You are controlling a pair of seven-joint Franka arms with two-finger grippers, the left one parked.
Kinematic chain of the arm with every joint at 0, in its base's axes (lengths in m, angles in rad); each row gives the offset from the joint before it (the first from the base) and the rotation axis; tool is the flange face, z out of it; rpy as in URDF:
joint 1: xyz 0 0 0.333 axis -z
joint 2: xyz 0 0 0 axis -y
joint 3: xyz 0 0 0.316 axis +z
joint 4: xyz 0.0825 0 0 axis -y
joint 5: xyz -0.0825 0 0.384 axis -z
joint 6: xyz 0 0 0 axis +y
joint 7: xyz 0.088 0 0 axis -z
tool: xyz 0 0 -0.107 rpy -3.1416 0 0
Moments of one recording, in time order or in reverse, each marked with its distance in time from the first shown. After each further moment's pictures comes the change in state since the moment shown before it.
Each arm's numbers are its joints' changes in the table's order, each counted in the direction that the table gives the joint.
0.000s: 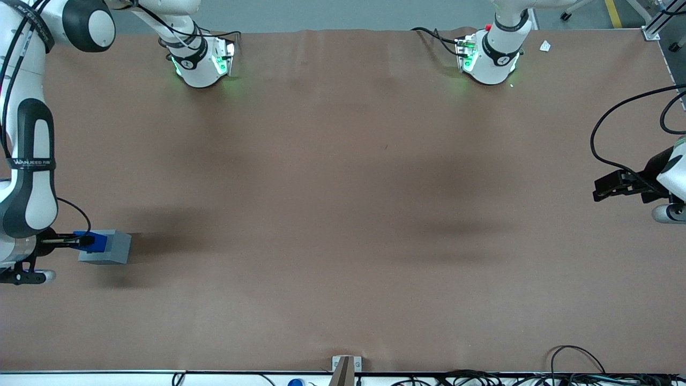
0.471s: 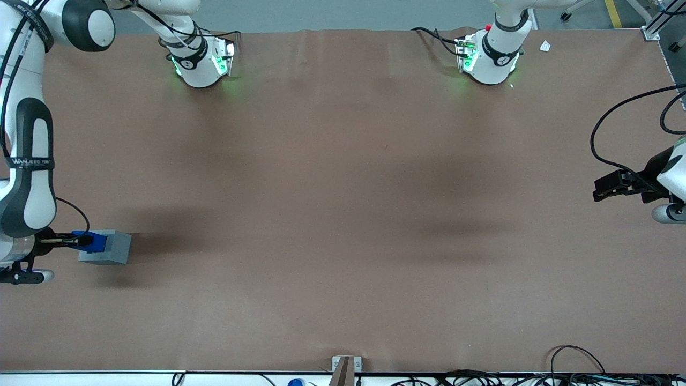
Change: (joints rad) arm 0.000 0.004 -0.002 0.000 0.000 0.002 0.010
